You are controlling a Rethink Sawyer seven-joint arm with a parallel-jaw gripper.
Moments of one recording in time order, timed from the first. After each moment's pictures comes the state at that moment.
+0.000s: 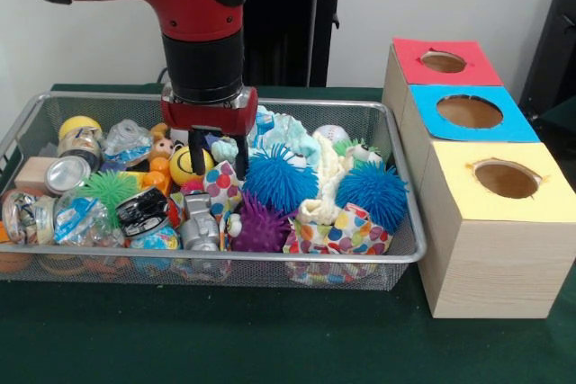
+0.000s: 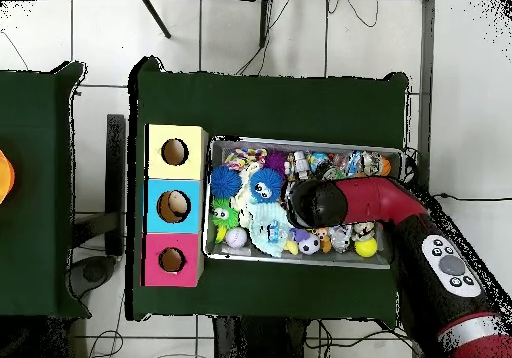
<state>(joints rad) -0.73 -0.55 0.50 1.64 -0.65 0.64 2.06</state>
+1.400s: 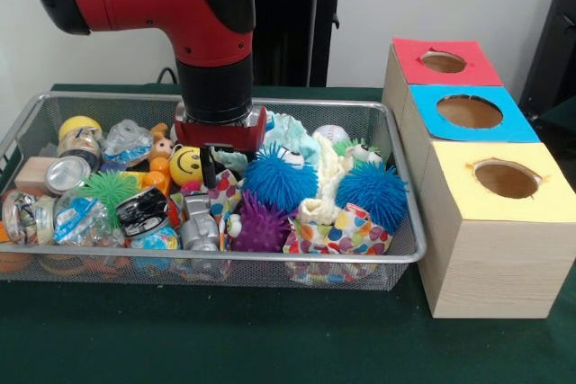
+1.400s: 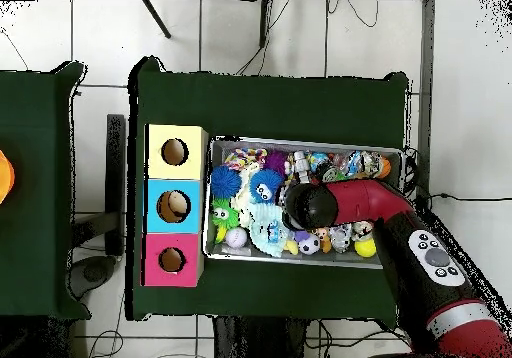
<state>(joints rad) -0.72 -0.48 0.49 1.63 -0.69 0.62 2.06</state>
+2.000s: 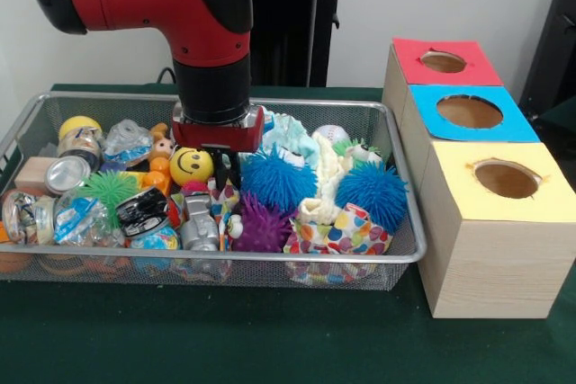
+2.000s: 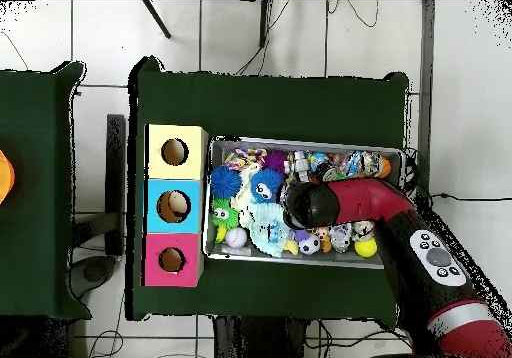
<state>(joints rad) -0.72 -0.48 0.49 1.62 -0.69 0.62 2.06</state>
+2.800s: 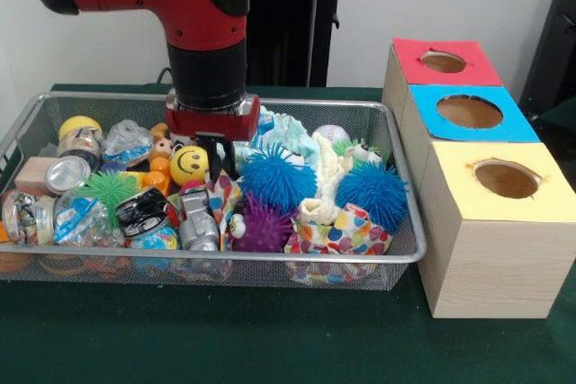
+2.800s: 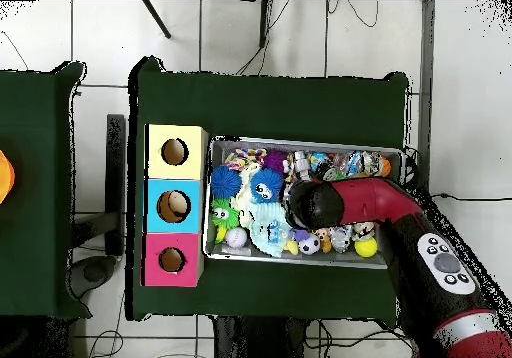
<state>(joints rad) -0.72 -0.54 0.49 1.65 -0.66 0.63 2.06</state>
